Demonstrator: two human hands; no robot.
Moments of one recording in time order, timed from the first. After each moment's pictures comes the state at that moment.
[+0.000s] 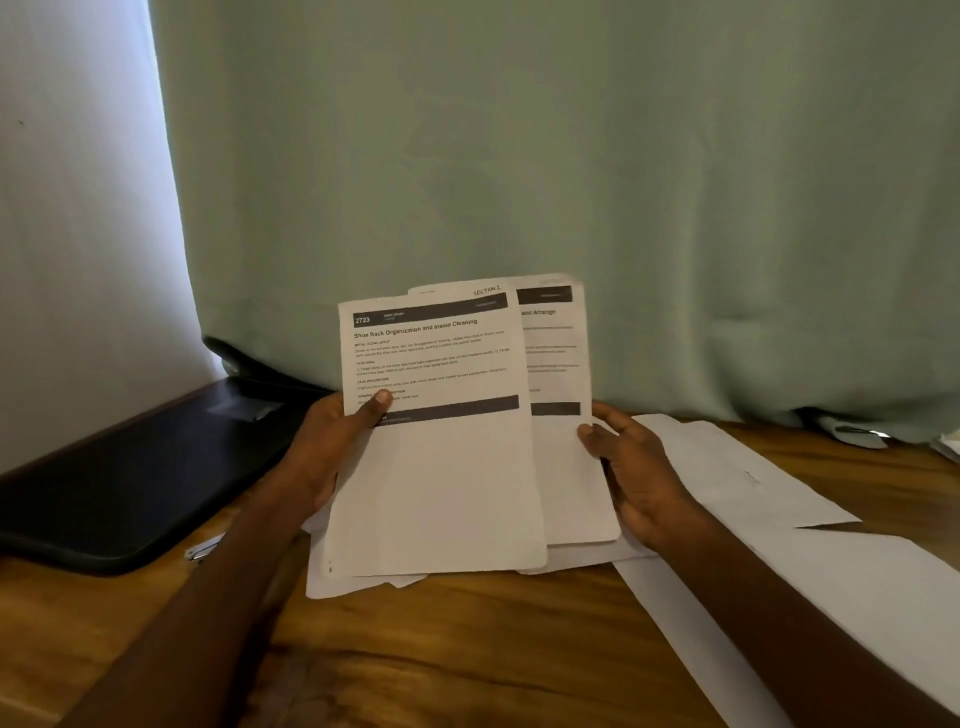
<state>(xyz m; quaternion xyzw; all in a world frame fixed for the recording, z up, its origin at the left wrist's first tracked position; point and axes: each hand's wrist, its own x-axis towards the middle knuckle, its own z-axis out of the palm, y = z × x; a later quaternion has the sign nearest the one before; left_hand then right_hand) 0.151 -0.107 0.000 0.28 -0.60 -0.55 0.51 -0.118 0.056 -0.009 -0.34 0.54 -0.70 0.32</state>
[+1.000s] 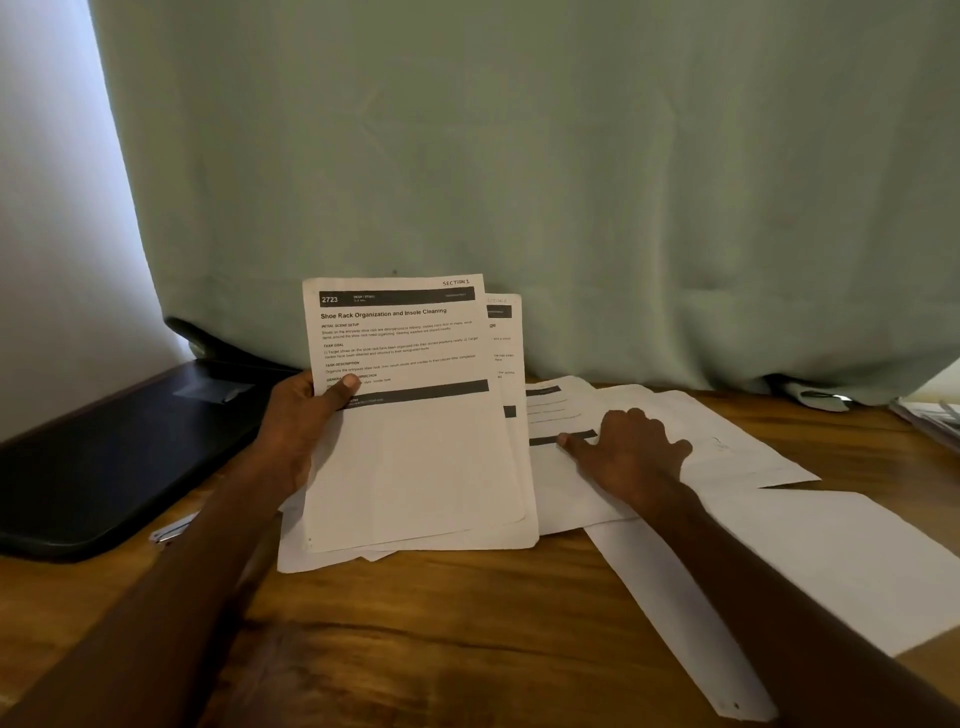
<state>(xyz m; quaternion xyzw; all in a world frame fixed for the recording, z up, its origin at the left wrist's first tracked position) 0.144 -0.116 -0.010 0.32 -0.58 -0.52 0.54 -0.145 0.059 -0.021 -0.36 0.92 -0.14 -0.05</state>
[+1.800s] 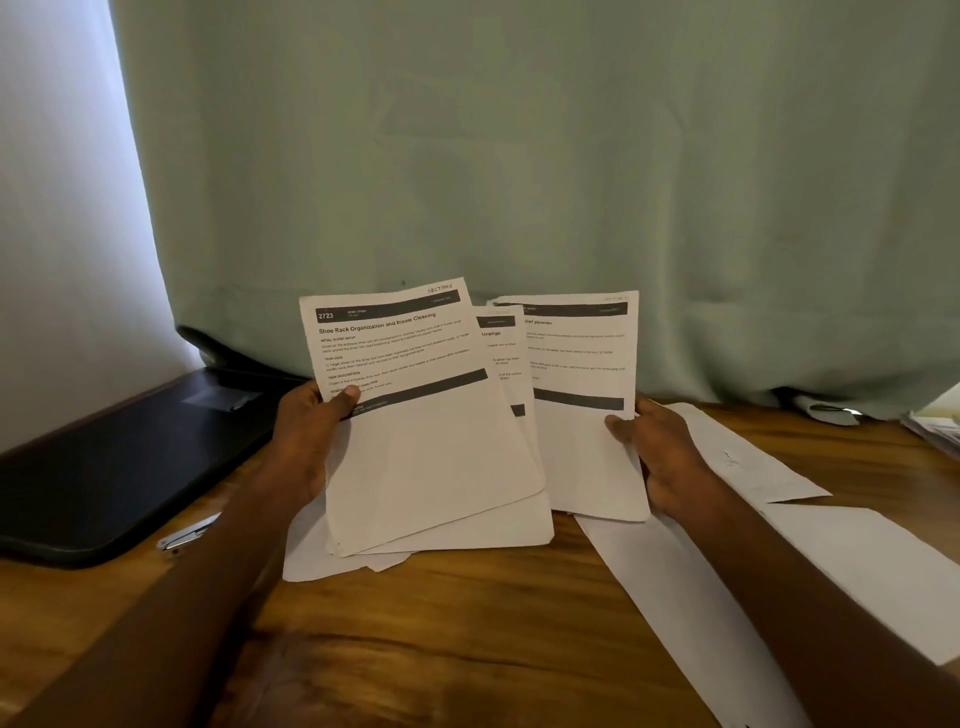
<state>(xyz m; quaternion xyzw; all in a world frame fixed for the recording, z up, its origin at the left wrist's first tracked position) 0.139 -0.116 -0.011 0.33 -0.55 -0.51 0.57 -0.170 0.062 -0.015 -0.29 0.64 -0.67 0.25</state>
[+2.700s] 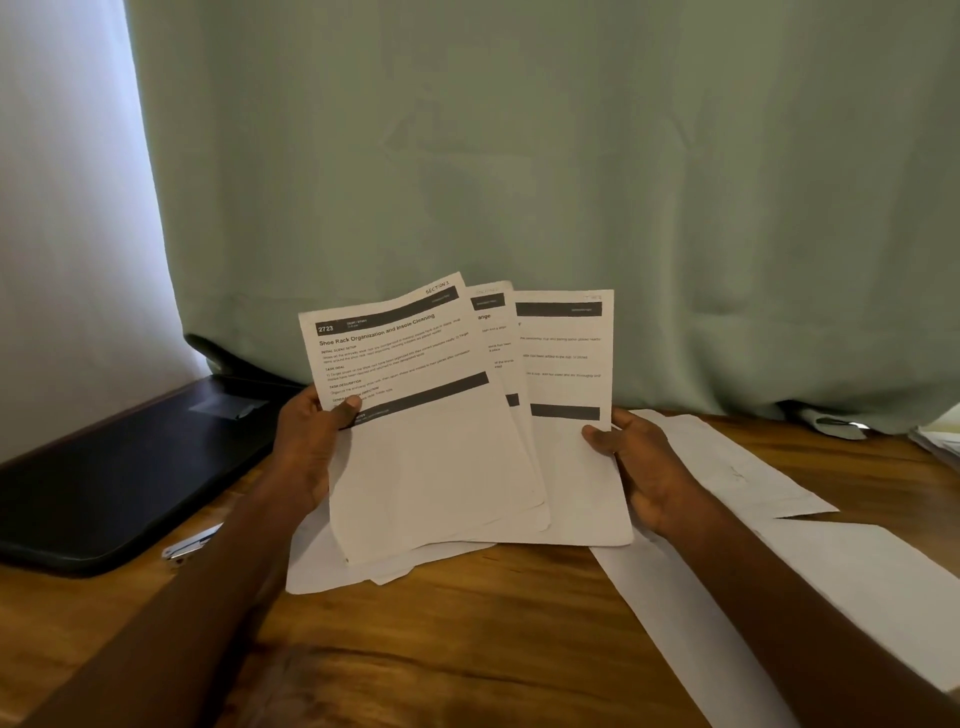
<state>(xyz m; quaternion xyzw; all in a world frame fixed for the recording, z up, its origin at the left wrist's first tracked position) 0.142 -0.111 -0.007 0.32 -0.54 -0.52 0.59 -0.152 0.059 -0.015 -0.33 0.58 -0.67 0.33</state>
